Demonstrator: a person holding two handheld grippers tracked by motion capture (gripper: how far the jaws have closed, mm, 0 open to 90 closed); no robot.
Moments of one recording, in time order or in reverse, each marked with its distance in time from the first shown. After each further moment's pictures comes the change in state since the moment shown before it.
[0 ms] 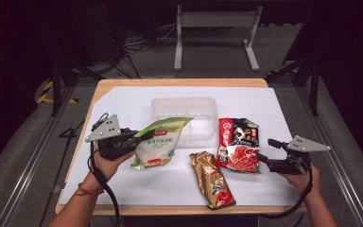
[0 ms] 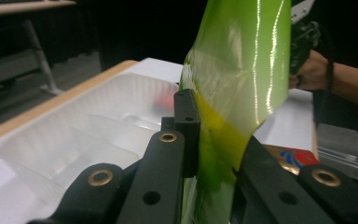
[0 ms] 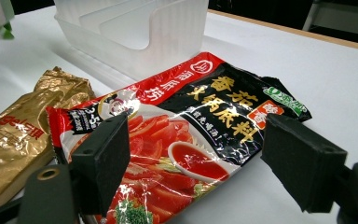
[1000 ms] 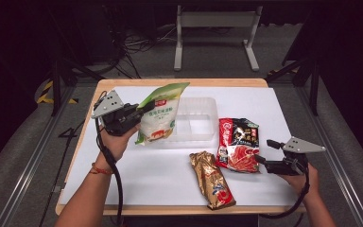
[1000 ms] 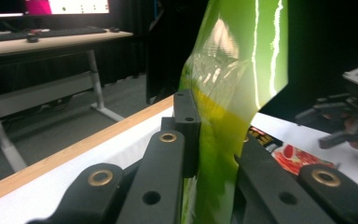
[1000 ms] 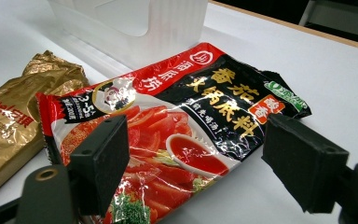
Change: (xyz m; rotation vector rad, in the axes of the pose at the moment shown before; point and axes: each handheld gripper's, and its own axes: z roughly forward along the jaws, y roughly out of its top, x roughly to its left) left arm 0.033 0.031 0.026 -0.090 0.213 -0.055; right arm 0.005 -0.001 0.004 0.036 -0.023 -0.041
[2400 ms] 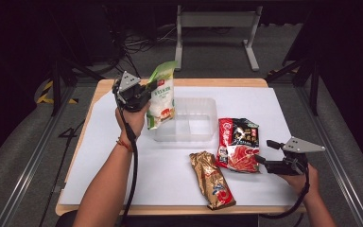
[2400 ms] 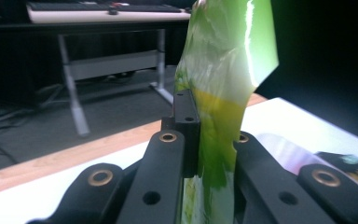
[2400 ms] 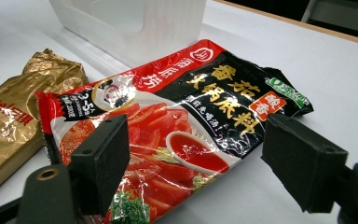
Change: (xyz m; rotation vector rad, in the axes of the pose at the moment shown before) left arm 0.041 -0.002 0.075 0.062 0.279 -0.115; right arm -0.001 -0.002 0.001 0.007 0.006 0.010
